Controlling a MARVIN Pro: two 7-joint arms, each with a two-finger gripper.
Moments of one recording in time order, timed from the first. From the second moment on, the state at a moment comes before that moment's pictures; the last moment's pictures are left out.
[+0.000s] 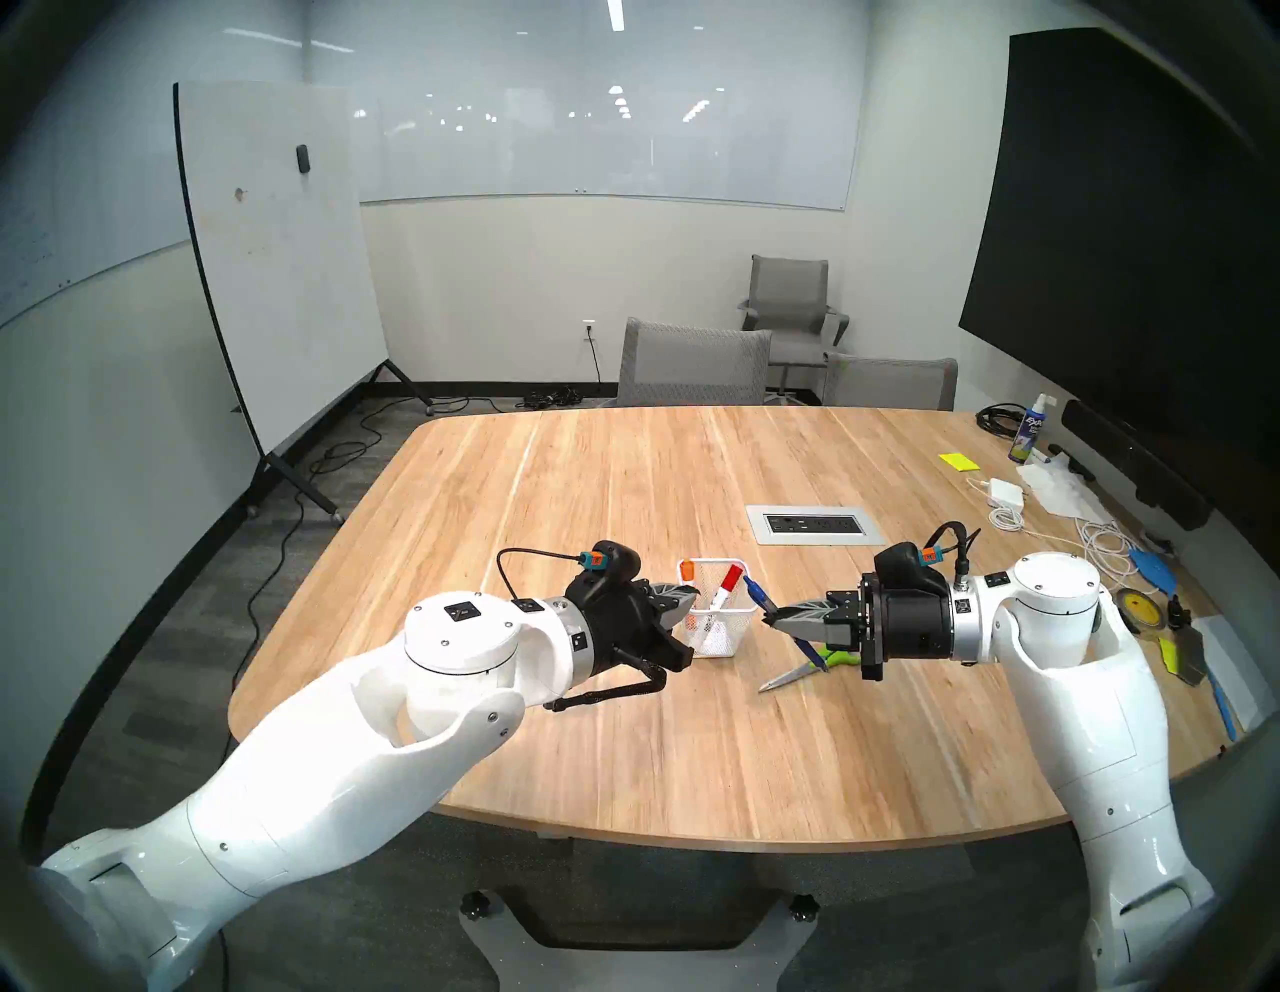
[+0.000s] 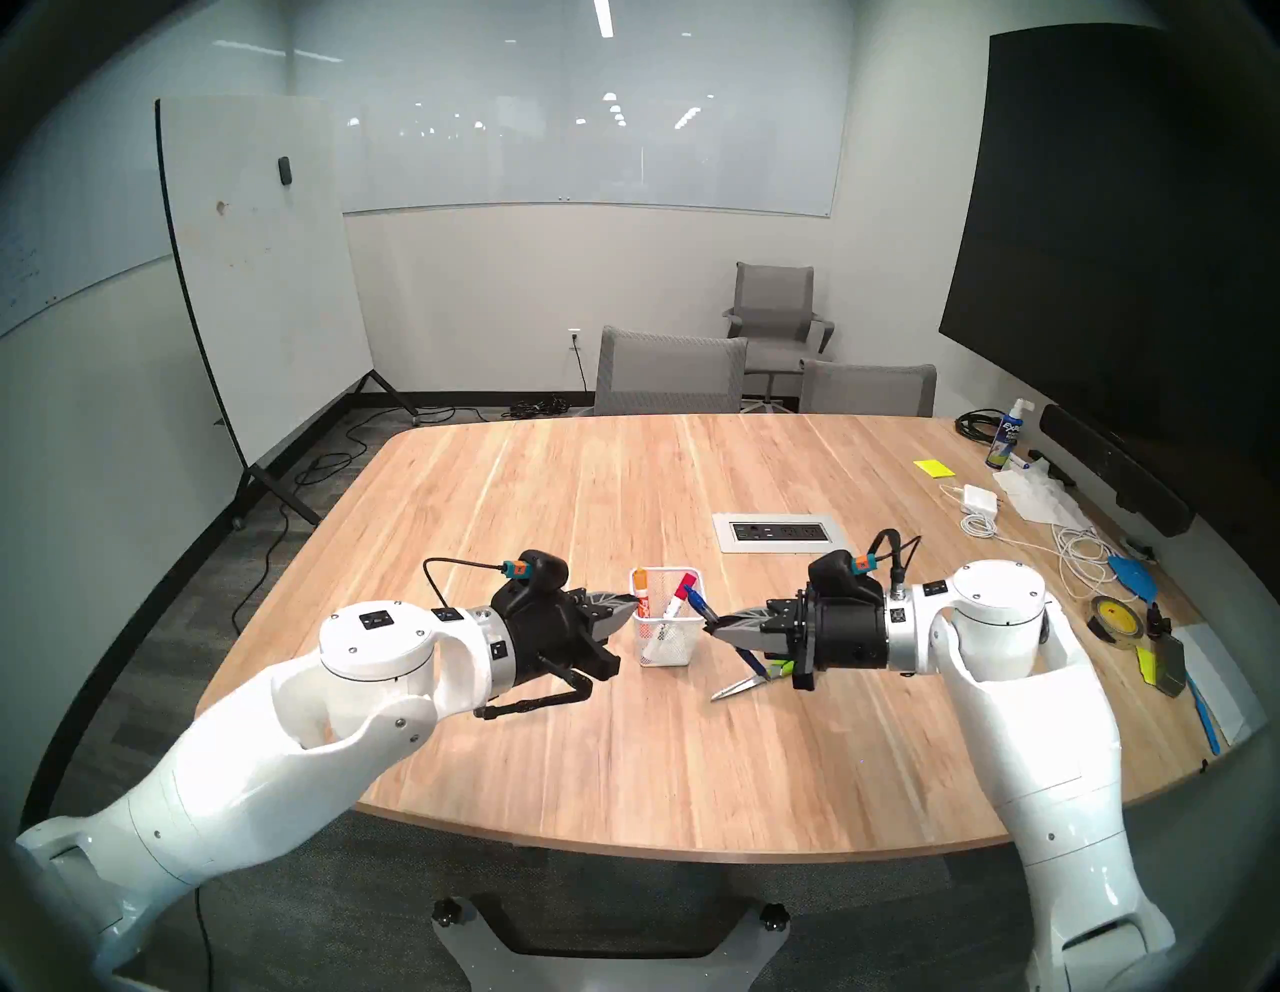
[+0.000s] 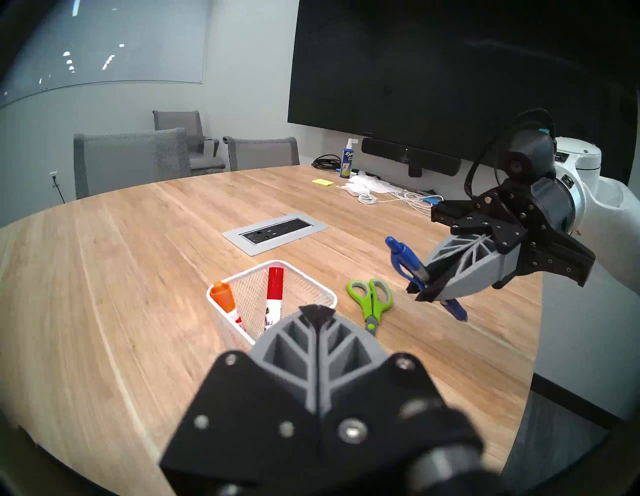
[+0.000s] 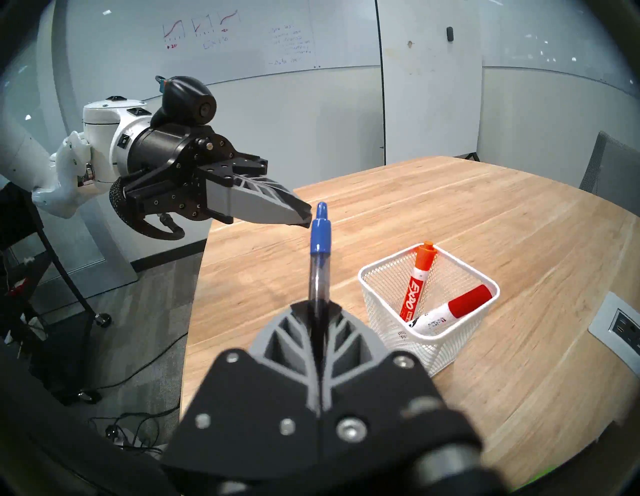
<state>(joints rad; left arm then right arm) 1.32 -0.91 -0.90 -2.02 -0.80 0.46 0.01 -1.47 -1.03 1.63 -1.71 0.24 0.46 1.29</state>
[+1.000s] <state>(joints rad) 1.29 -0.97 -0.89 -1.99 -0.81 0.45 0.01 -1.48 -1.06 1.63 -1.75 0.23 0.48 1.28</state>
